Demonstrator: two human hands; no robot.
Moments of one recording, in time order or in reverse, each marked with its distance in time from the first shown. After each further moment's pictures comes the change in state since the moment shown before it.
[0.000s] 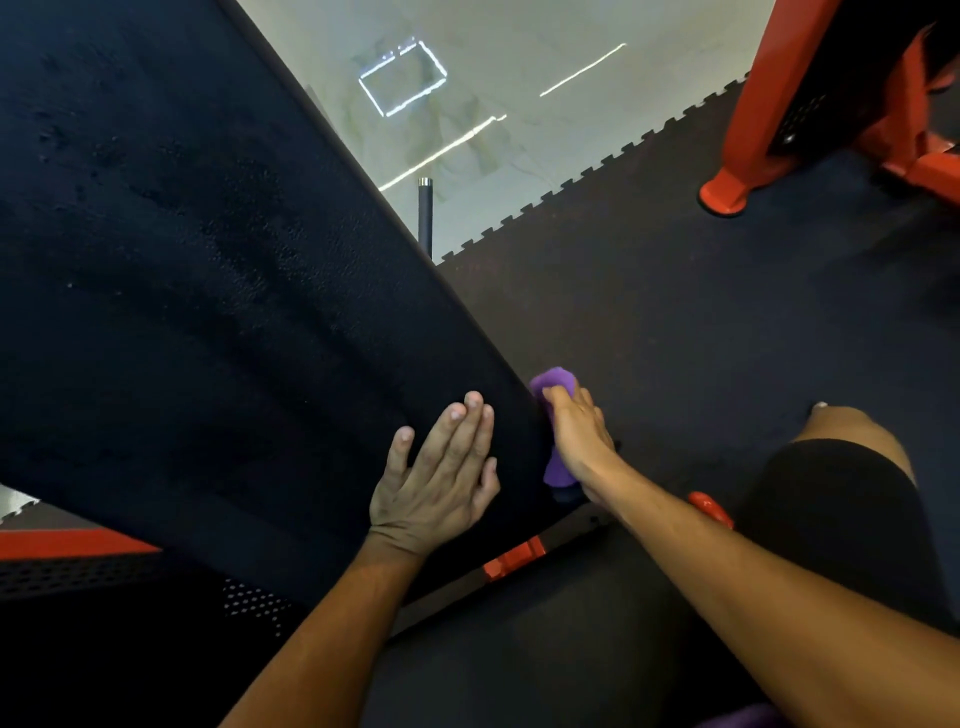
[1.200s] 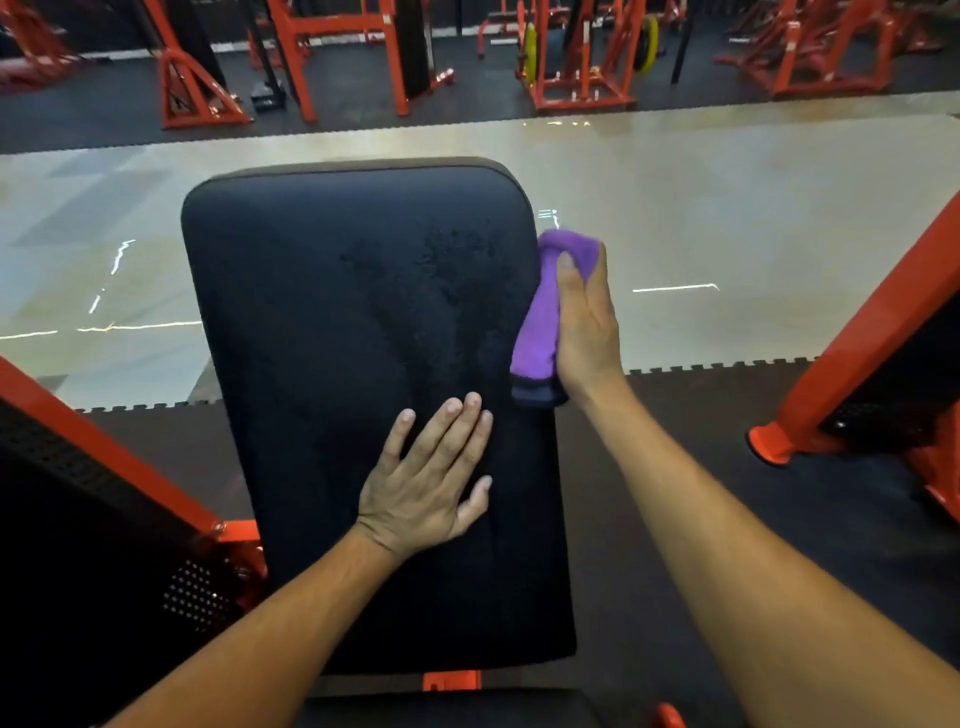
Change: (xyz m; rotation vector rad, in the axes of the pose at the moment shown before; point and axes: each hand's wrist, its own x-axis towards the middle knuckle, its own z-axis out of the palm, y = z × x) left_hand 0.048 -0.077 -0.037 0.081 0.077 -0.330; right_hand -0.088 -0.261 -0.014 0.124 -0.088 -0.958
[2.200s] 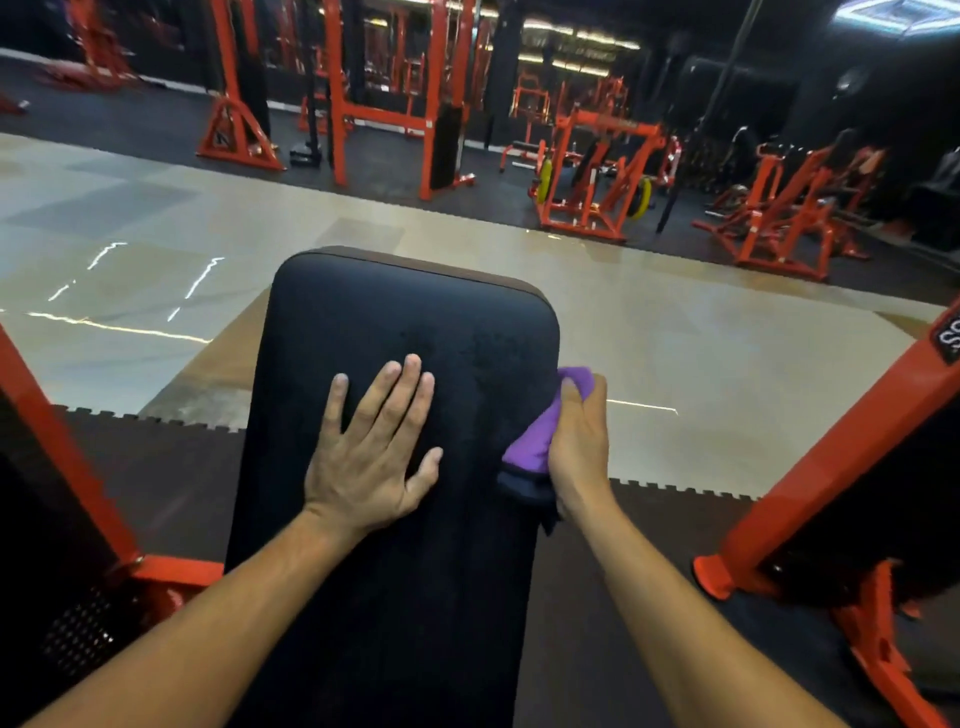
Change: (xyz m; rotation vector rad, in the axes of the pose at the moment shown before) left_hand 0.052 -0.072 -0.017 0.029 0.014 -0.322; right_hand -0.007 -0.002 0.011 -0.067 0.097 0.096
